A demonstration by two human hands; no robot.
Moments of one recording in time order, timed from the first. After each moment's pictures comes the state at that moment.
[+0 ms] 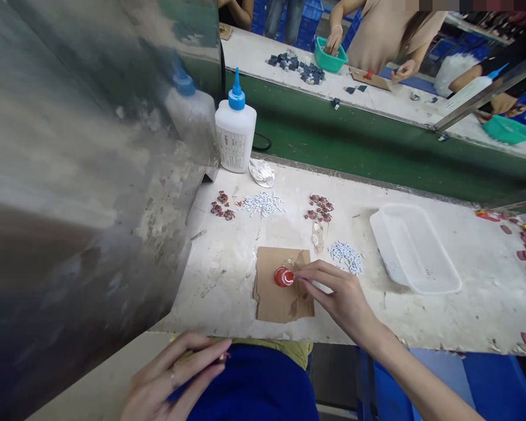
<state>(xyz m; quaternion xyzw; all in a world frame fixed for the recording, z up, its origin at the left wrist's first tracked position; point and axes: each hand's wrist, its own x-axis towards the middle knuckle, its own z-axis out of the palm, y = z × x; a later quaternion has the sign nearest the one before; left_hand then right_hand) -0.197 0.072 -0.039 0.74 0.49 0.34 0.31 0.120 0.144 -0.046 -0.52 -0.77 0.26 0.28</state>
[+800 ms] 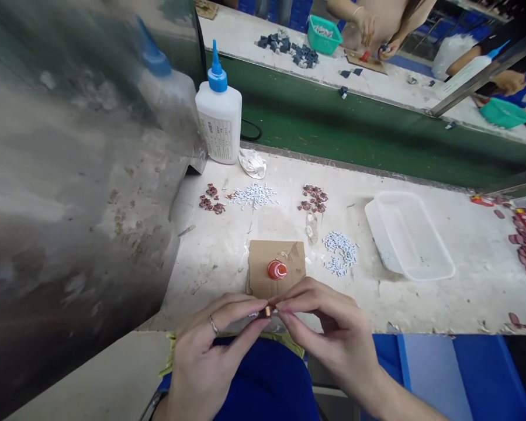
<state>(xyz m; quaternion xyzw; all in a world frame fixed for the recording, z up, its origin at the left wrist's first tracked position) -0.122 0.111 -0.025 0.66 0.45 0.46 0.39 0.066 0.111 0.001 -0.47 -0.62 0.42 0.47</state>
